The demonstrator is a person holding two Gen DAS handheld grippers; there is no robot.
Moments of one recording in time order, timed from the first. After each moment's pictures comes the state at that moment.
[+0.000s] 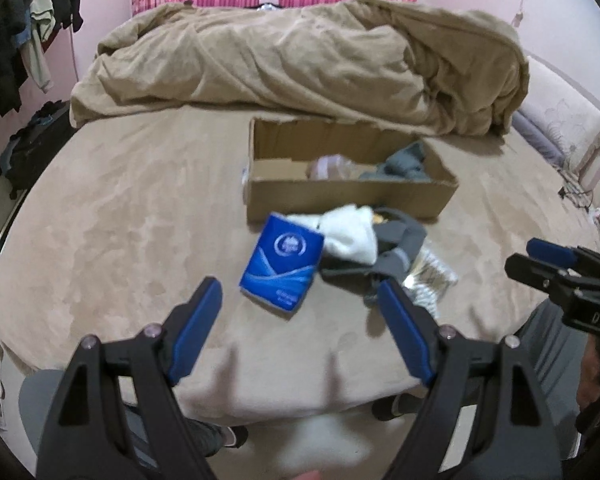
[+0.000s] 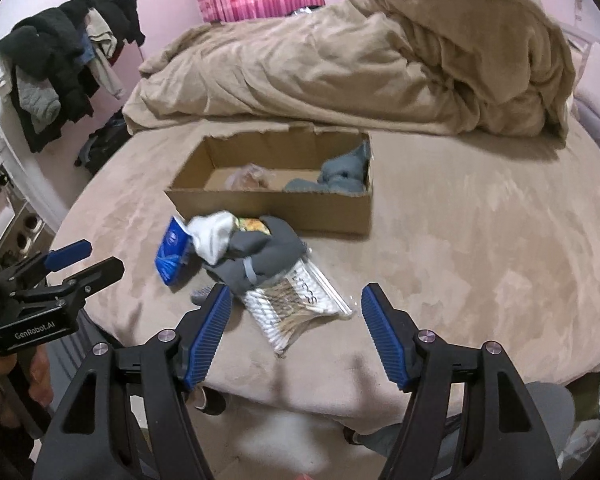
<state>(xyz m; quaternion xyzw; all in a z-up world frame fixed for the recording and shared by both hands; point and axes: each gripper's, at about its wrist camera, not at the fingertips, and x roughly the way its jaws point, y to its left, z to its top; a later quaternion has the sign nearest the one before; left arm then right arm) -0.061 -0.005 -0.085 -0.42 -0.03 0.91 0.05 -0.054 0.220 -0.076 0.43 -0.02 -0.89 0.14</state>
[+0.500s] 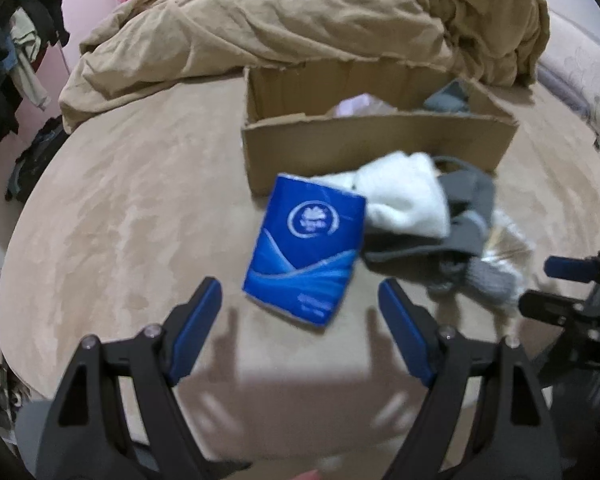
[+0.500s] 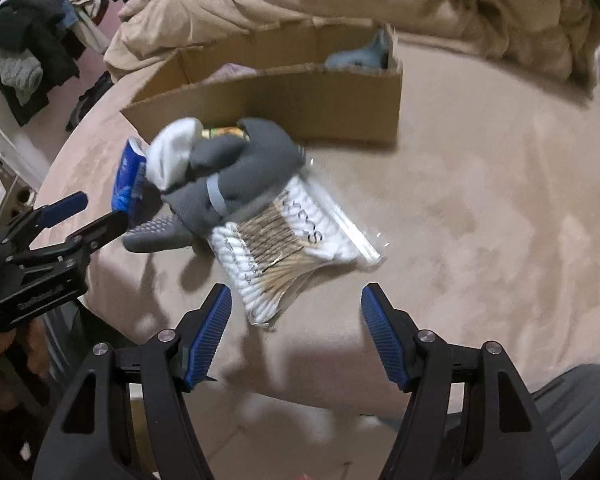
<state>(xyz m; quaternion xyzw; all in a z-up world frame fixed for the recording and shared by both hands) -0.104 0.007 -0.152 -0.45 0.05 0.89 0.02 -0.081 0.209 -0.161 0.52 -0.03 -0.84 0.15</state>
